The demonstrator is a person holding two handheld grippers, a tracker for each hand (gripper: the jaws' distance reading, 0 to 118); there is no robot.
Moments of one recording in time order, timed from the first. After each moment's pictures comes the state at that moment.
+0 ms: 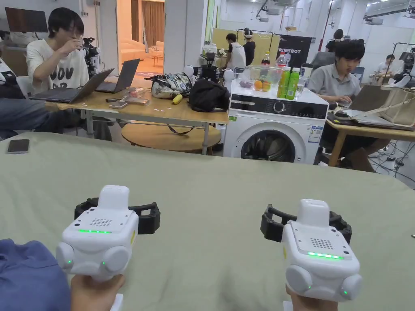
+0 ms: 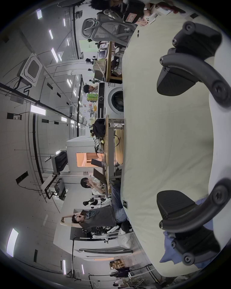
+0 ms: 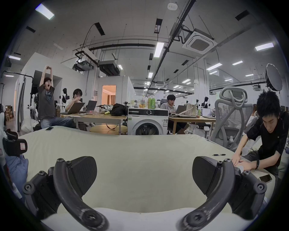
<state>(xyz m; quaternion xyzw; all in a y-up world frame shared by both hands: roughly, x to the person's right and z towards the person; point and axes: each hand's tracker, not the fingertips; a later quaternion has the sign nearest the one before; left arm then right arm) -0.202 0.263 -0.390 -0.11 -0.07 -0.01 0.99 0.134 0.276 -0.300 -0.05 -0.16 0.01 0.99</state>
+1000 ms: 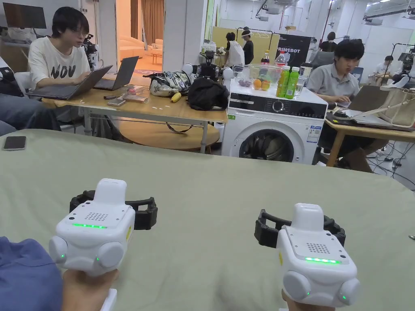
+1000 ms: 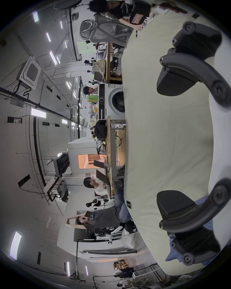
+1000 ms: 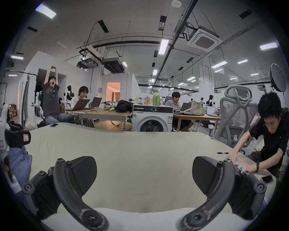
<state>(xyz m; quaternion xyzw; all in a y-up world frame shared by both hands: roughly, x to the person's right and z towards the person) -0.202 0.273 -0.391 -0.10 -0.08 -0.03 0.99 0.132 0.271 -0.297 -0.07 -0.13 0.01 0.99</state>
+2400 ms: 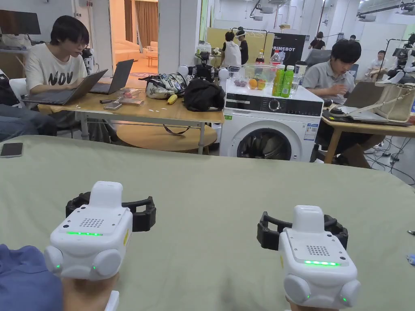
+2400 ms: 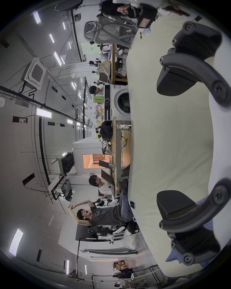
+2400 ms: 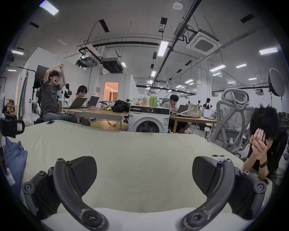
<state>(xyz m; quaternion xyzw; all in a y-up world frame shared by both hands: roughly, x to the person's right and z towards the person) -0.203 0.280 -0.380 -0.07 -0.08 -0.02 0.99 0.134 0.264 -0.292 -0.06 -0.15 0.03 0.99</state>
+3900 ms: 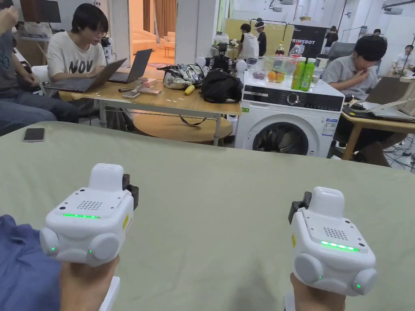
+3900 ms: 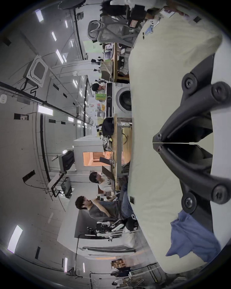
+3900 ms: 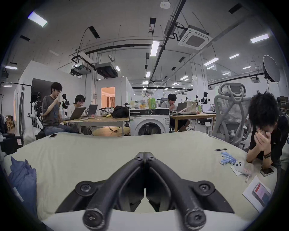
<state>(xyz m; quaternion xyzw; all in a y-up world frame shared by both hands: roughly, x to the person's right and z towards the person) -0.240 0.296 -0.362 -0.08 -0.07 0.00 0.99 0.109 0.291 -0.292 -0.05 -0.16 -0.03 0.99</state>
